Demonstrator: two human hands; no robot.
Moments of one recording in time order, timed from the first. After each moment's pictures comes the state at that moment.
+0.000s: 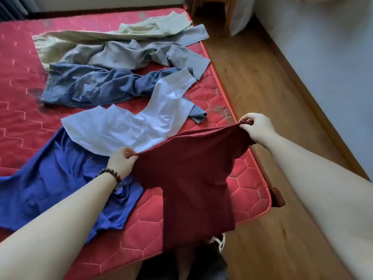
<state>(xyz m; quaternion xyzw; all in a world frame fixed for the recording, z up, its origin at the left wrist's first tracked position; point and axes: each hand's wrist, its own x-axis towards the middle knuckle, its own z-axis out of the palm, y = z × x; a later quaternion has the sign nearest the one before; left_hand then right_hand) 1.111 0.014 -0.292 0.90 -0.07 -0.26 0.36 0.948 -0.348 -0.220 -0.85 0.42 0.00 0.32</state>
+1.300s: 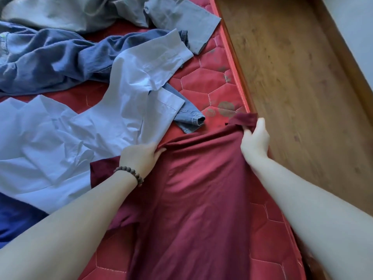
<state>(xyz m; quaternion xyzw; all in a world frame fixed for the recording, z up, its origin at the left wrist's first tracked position) 1.181 -0.217 -0.519 0.93 -0.37 -0.06 0.05 1.053 -0.495 -0.504 -0.78 0.52 -0.13 0.34</state>
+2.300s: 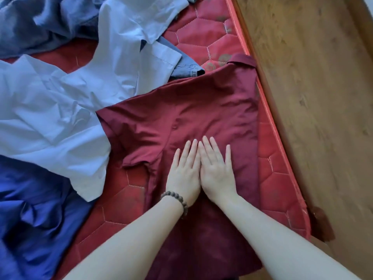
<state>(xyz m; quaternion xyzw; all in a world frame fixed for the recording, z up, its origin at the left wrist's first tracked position) 0.988 -0.205 -0.550 0.88 -0.45 -0.14 0.04 0.922 -0.306 -0.555 -0.98 0.19 0.00 0.08</state>
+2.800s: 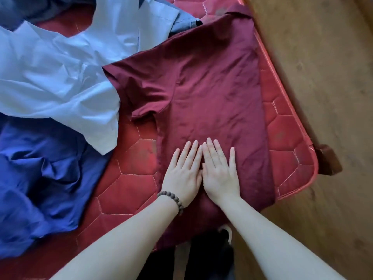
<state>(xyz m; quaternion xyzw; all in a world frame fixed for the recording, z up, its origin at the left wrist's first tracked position) 0.911 -0.088 -0.554 0.85 -0.50 -0.16 0.03 0.820 -0.189 -0.560 -0.97 0.25 0.02 0.08</state>
